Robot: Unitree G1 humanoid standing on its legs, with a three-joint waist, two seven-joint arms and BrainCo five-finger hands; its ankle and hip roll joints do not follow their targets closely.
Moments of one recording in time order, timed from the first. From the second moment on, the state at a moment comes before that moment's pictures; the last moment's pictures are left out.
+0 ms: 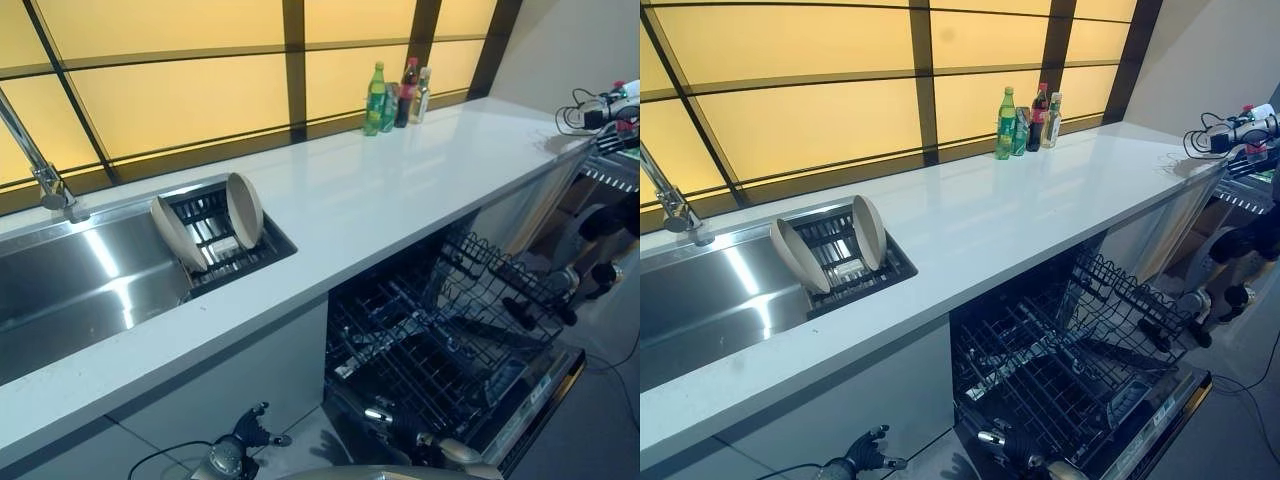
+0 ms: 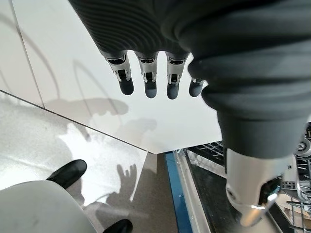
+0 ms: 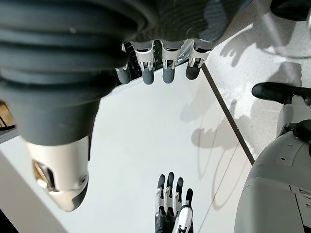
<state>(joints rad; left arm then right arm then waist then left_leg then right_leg) -0.02 0.25 -0.45 1.07 0.04 -0.14 0.08 0.04 -0.19 0.37 0.90 0.48 -0.04 0.43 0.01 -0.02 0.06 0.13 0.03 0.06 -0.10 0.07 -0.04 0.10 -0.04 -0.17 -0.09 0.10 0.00</state>
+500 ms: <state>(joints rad) 0.05 0.28 -0.41 0.73 -0.35 -0.24 -0.34 0.06 -0.20 0.37 0.74 0.48 -0.07 0.34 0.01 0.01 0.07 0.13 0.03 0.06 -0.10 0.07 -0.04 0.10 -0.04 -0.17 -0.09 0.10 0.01</state>
